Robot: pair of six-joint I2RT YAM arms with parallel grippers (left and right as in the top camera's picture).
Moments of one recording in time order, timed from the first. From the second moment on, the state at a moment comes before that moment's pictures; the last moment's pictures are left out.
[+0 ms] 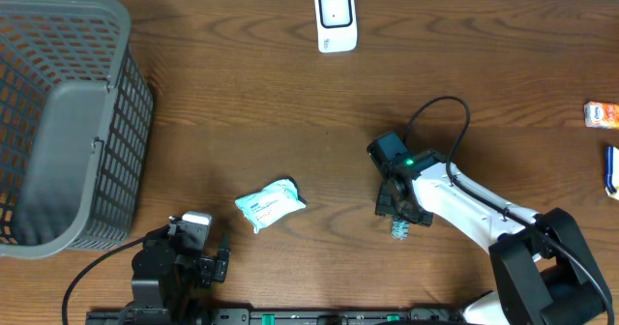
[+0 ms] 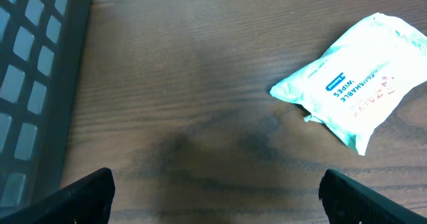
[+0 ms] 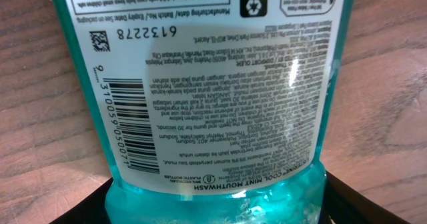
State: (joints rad) left arm -0.04 0.01 0.28 -0.96 0.03 0.20; right arm 0.51 1.65 0.85 -0.81 0.11 0.79
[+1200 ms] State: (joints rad) left arm -0.04 0.01 0.28 -0.96 0.03 0.20; right arm 0.29 1.70 1.16 -0.86 -0.76 0.74
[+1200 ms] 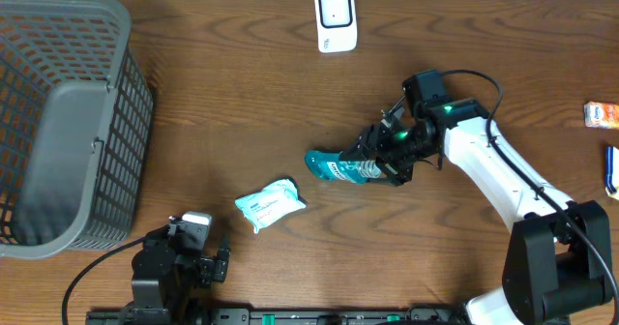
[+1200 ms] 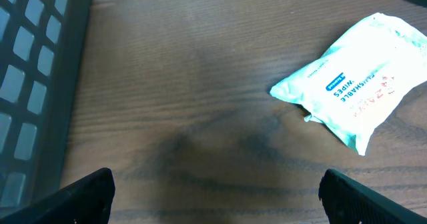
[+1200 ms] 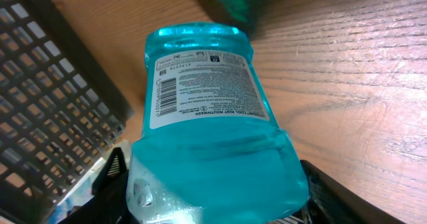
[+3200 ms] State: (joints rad) left arm -0.04 0.01 0.28 -0.96 0.03 0.20; right arm 0.29 1.70 1.54 -1.33 -0.27 0.71
